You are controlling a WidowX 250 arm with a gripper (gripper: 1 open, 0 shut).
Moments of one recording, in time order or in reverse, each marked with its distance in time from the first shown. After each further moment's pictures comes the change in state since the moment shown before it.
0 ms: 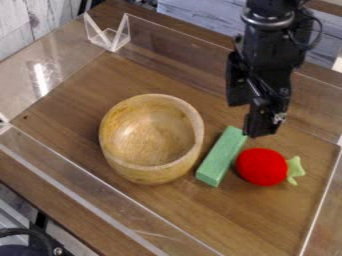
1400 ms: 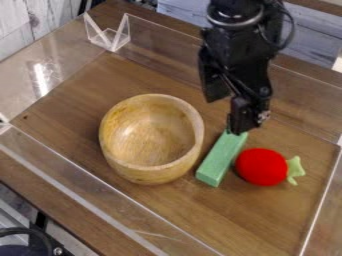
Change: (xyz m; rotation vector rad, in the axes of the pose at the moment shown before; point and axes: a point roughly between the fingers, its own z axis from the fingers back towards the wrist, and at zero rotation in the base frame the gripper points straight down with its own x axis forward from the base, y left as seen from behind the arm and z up) arm -0.025 0.006 0.012 0.077 -0.110 0.222
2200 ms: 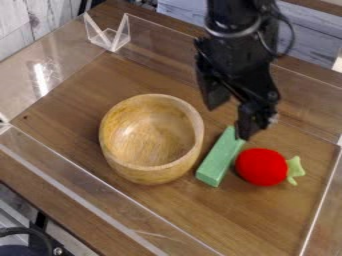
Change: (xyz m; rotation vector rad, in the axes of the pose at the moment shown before) arm 0.006 -0.014 -0.014 -0.022 -0.033 0.075
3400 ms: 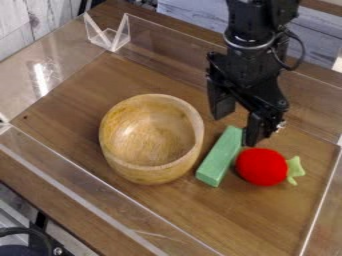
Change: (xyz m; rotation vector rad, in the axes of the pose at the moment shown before) arm 0.009 0.010 -0.025 -0.003 0.095 0.061
